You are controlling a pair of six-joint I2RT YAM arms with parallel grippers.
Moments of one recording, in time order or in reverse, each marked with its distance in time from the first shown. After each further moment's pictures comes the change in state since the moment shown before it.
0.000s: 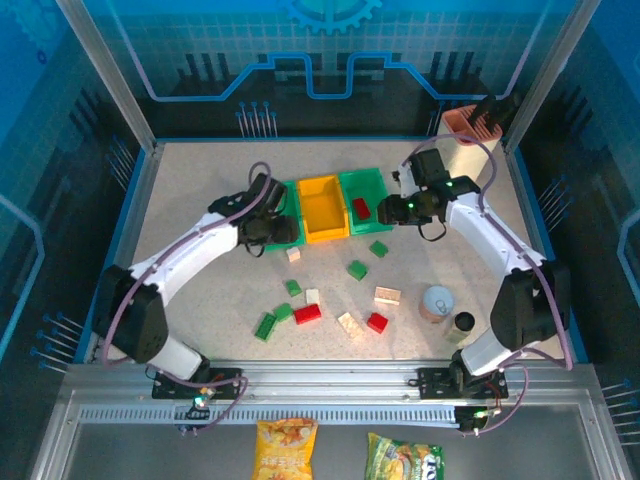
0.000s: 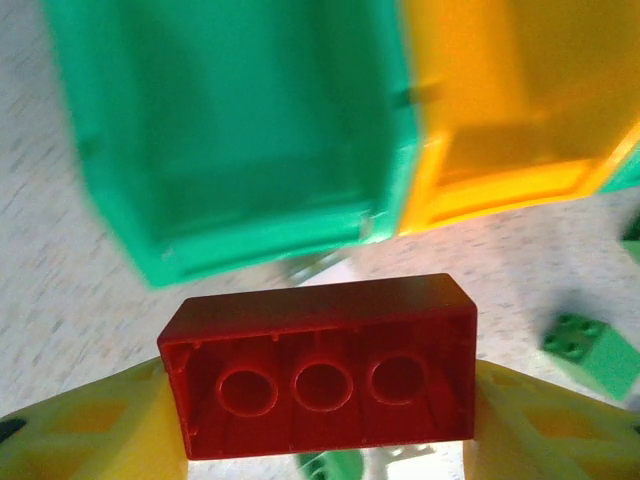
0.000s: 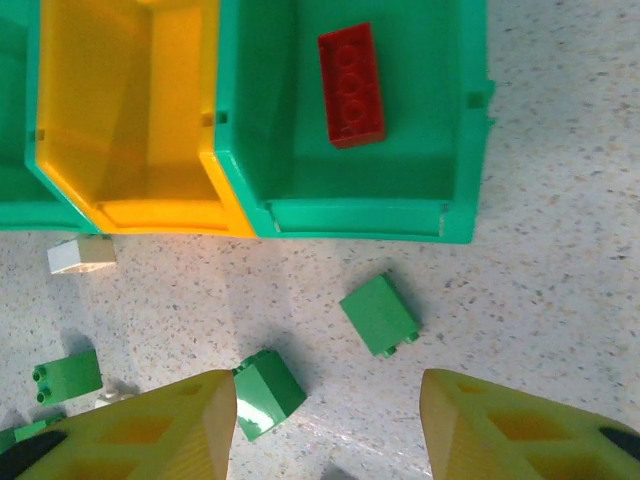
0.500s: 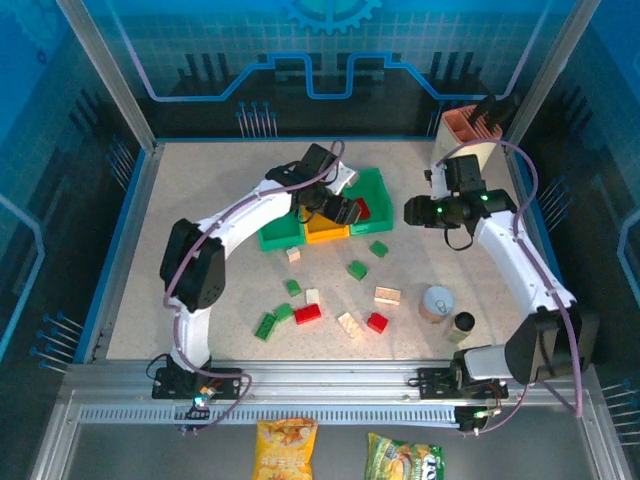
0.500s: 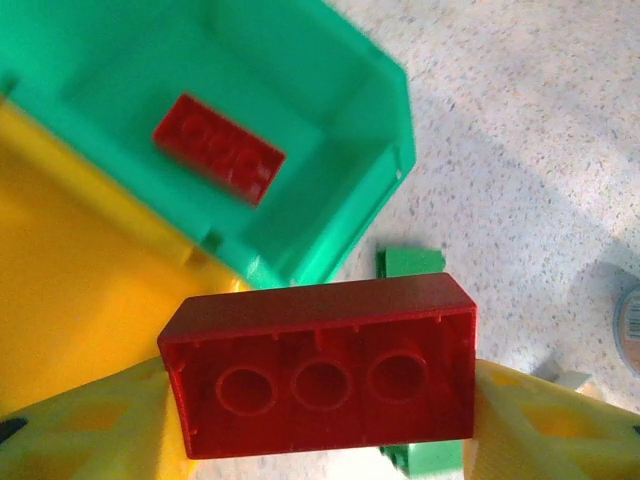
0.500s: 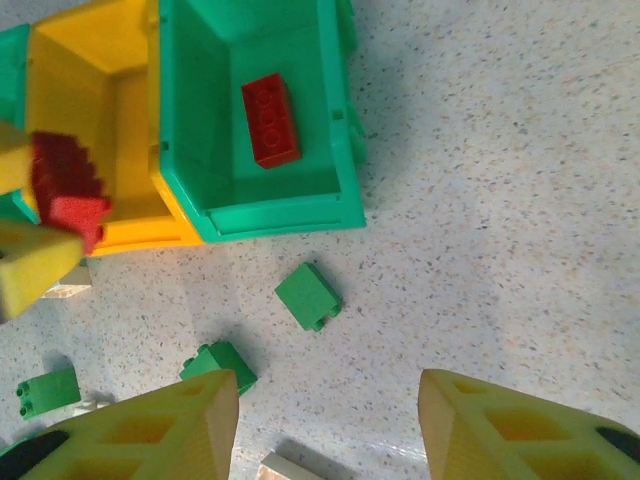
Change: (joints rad) left arm -0.085 0.448 0.486 0.096 0.336 0.500; right arm -0.119 -0.211 -0.088 -0.030 0.026 -0.016
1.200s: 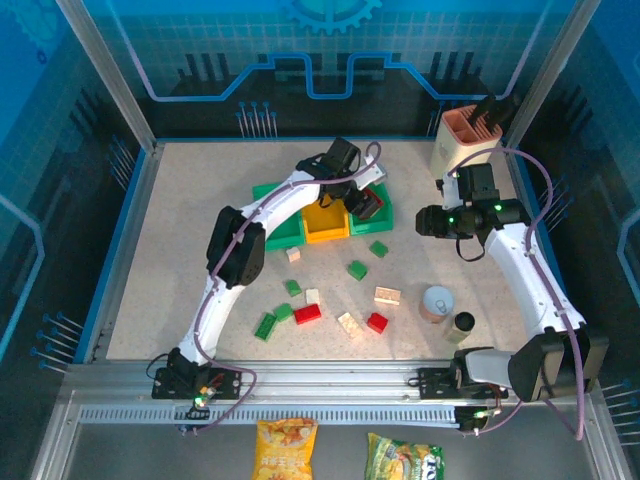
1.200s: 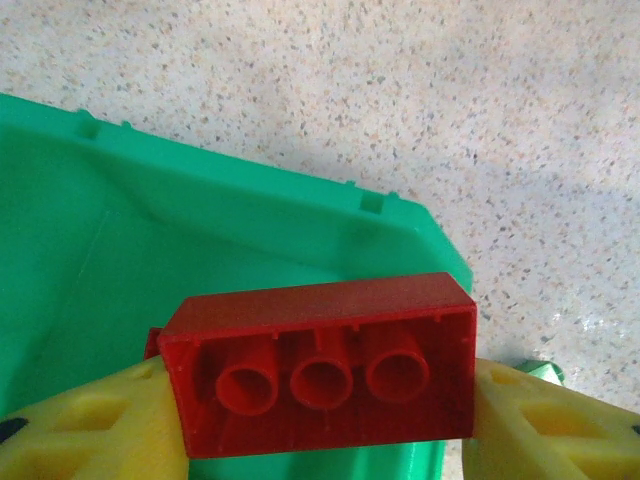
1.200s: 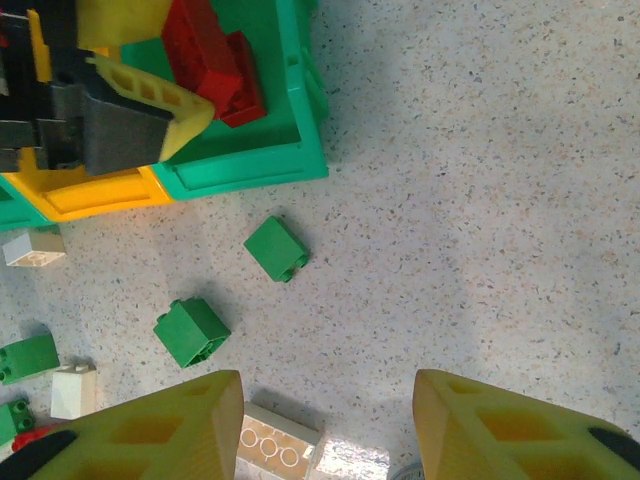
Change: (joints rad) left arm 0.000 0.381 0.408 -0.003 0.082 0.377; right arm -0.046 -0.079 -0.040 -0.086 0.003 -0.029
